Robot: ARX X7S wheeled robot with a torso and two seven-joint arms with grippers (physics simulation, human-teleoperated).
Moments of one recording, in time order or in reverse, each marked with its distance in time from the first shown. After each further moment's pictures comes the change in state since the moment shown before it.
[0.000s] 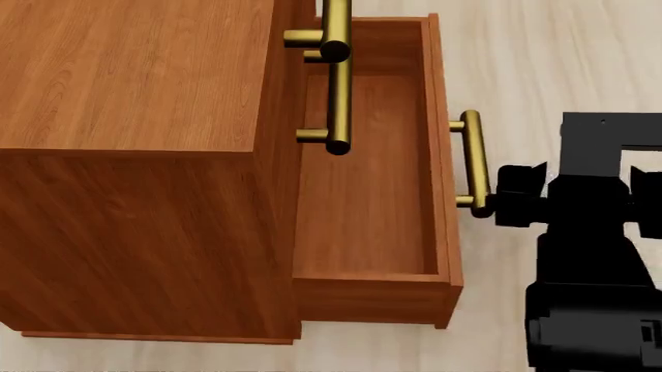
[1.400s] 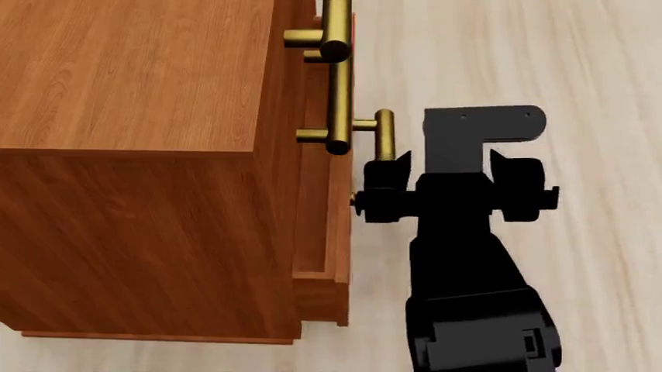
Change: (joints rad) left arm 0.011 -0.011 -0.005 -0.005 -0.042 -0.001 -0.027; right arm -0.058 -0.183 -0.100 -0.207 0.071 0.075 0.049
